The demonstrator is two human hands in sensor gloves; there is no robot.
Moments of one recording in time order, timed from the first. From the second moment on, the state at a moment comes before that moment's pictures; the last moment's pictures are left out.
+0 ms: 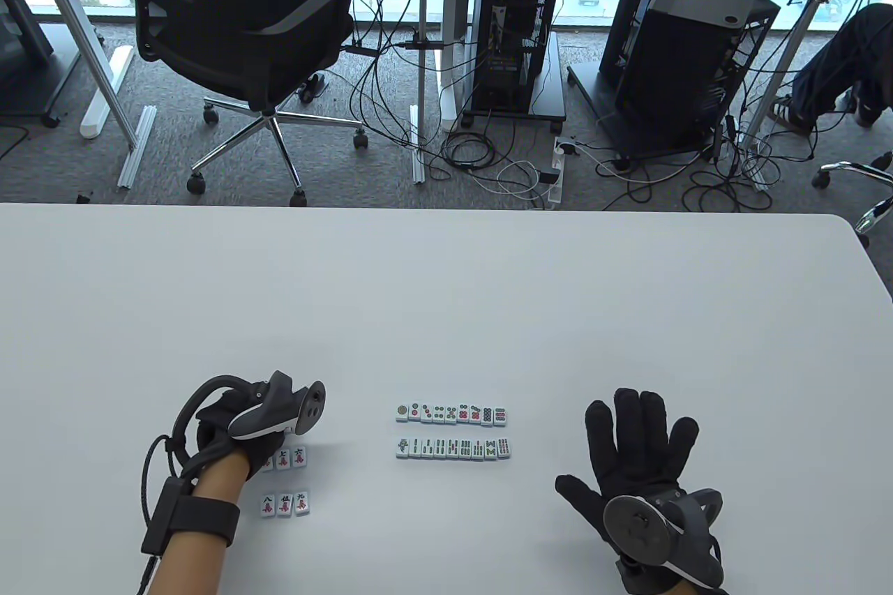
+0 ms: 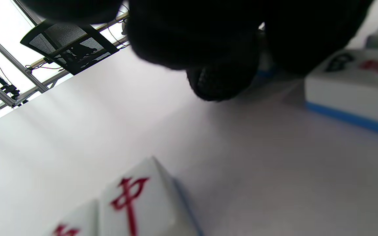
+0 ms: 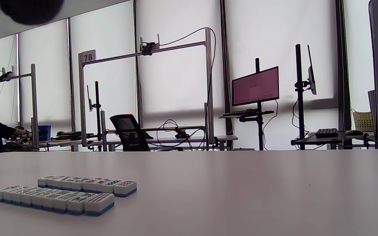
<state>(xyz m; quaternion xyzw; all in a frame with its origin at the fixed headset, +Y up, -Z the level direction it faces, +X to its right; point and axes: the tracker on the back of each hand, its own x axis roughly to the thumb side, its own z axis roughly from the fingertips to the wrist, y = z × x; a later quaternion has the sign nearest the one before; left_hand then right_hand) -0.231 -0.762 -0.336 -0.15 -0.08 -0.23 0.96 0.213 -0.701 -0.221 0.16 -0.15 0.97 0.08</state>
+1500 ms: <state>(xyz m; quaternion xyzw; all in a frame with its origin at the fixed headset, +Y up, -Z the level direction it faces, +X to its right) -0.141 -0.685 -0.292 -0.06 -0.11 -0.17 0.98 0.207 -0.703 -0.219 0.18 -0.14 0.97 0.08</state>
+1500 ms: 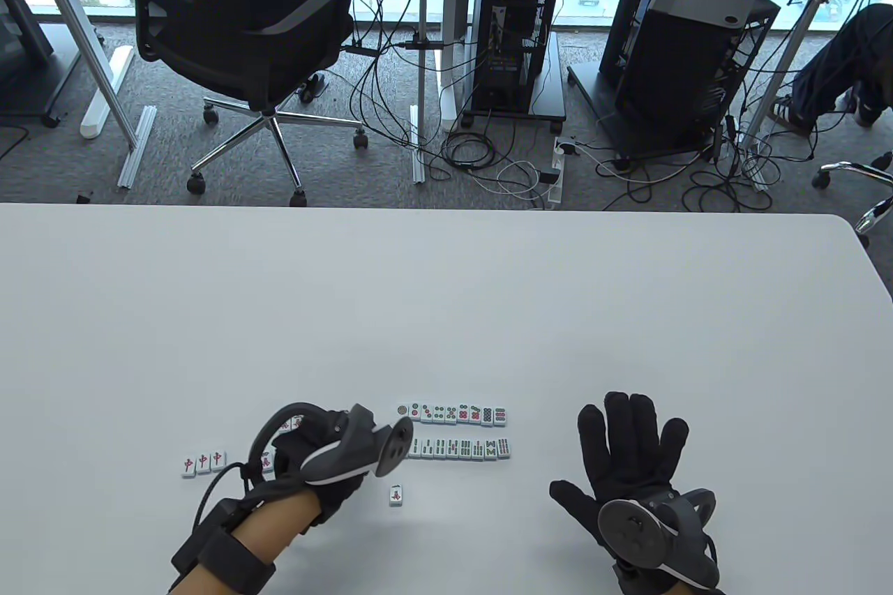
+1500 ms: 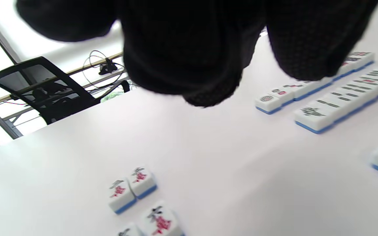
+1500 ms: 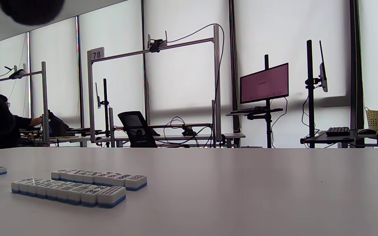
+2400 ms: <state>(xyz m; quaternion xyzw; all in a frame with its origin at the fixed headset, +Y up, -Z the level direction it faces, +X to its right) -0.212 -0.763 -0.332 -0.15 -0.02 -0.23 0.96 0.204 -0.703 -0.218 0.19 -0.14 0.97 0.08</state>
